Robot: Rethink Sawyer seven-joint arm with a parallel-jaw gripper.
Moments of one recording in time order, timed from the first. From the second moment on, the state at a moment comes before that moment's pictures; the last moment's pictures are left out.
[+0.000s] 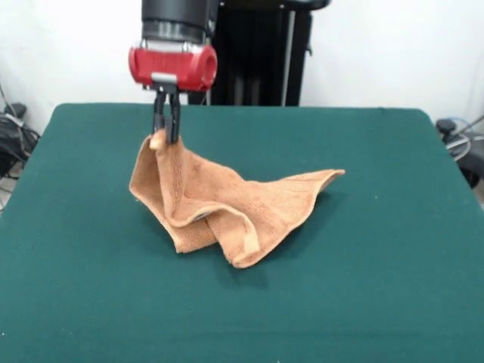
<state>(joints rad) -0.61 -0.80 0.20 1.93 -0.73 -0.07 2.35</state>
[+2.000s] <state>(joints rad) -0.31 -0.88 0.28 1.83 -0.47 0.18 2.35</state>
